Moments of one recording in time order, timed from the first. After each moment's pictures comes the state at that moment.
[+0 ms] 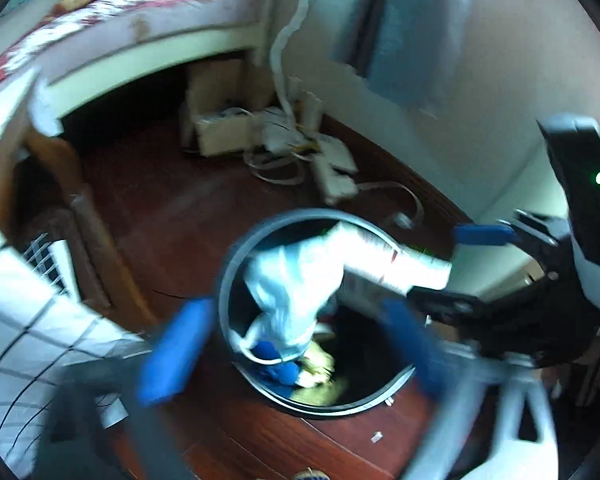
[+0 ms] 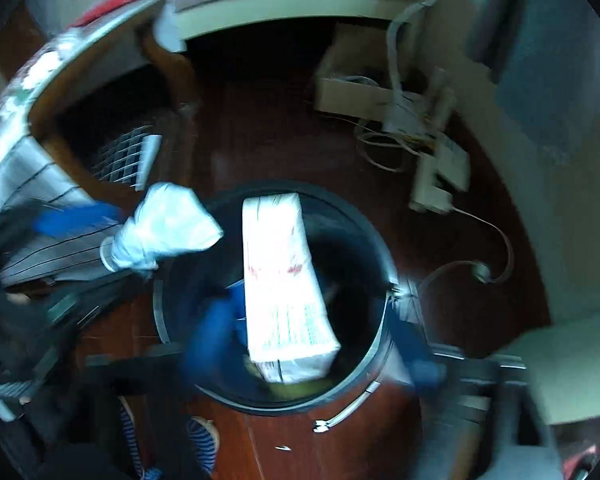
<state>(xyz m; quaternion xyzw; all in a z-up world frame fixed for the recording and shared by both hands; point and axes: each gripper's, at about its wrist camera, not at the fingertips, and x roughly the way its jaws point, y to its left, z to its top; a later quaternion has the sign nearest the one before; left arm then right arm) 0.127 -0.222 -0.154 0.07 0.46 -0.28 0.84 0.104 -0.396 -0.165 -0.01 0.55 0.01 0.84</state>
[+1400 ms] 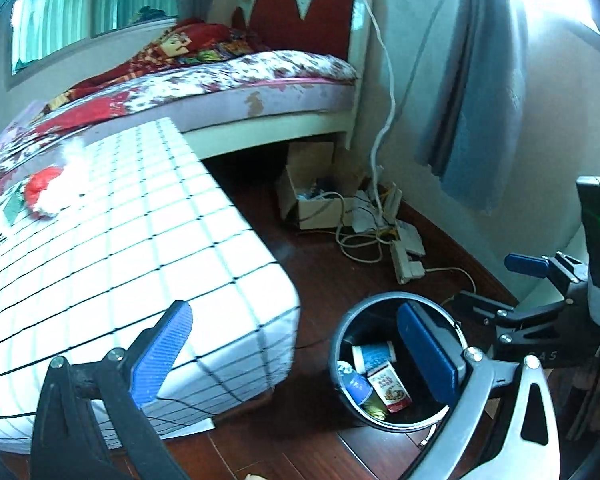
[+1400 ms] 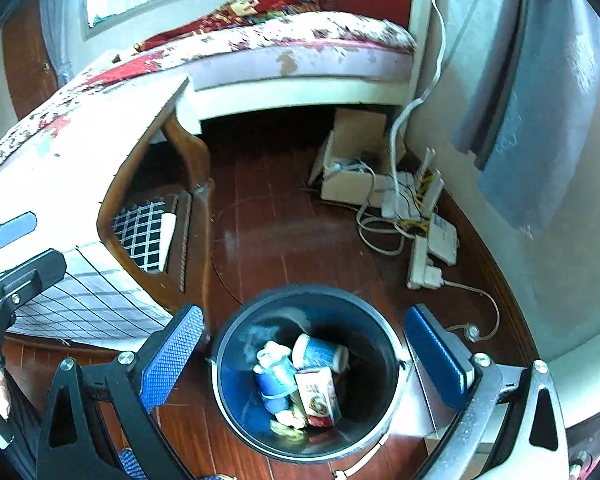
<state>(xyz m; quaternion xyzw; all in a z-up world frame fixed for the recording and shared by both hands) 0.119 -0.121 -0.074 0.03 0.35 -0.17 0.92 0.107 -0.330 -0.082 -0.02 0.42 0.01 0.91</state>
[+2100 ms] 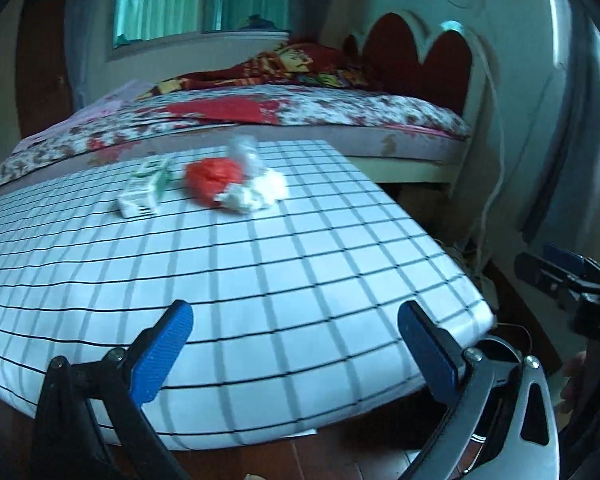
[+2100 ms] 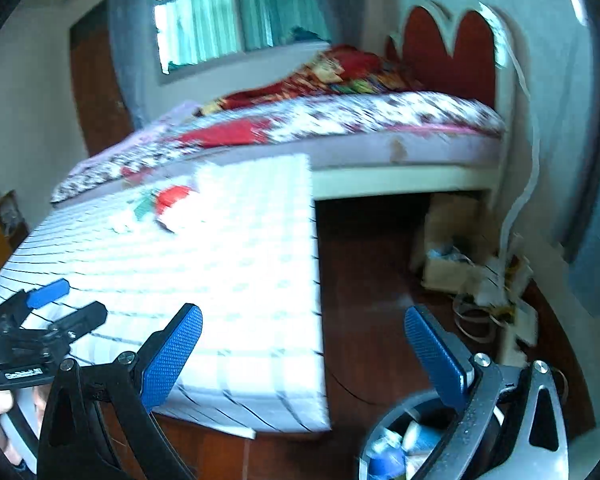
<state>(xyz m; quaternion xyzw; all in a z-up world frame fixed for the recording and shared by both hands) 0.126 0.054 -0.044 -0.03 0.32 -0.02 0.95 0.147 -0.172 -0.020 0.01 0.30 0.15 0.94</state>
